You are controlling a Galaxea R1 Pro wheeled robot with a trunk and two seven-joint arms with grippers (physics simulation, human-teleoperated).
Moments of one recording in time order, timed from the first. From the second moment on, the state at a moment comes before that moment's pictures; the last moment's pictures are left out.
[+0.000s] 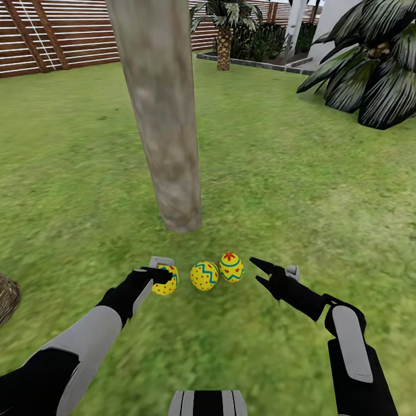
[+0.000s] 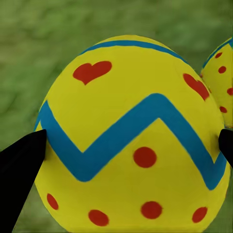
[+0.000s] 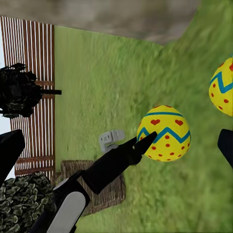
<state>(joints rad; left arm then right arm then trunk) -0.93 -0.03 -0.21 -0.47 0.08 0.38 0.05 -0.39 0.10 -0.29 -1.58 -1.04 1.04 0.10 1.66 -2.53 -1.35</state>
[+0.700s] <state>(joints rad) -0.93 -0.03 -0.21 -0.47 0.08 0.38 0.05 -0.39 0.10 -0.29 -1.58 -1.04 1.04 0.10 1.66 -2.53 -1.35</state>
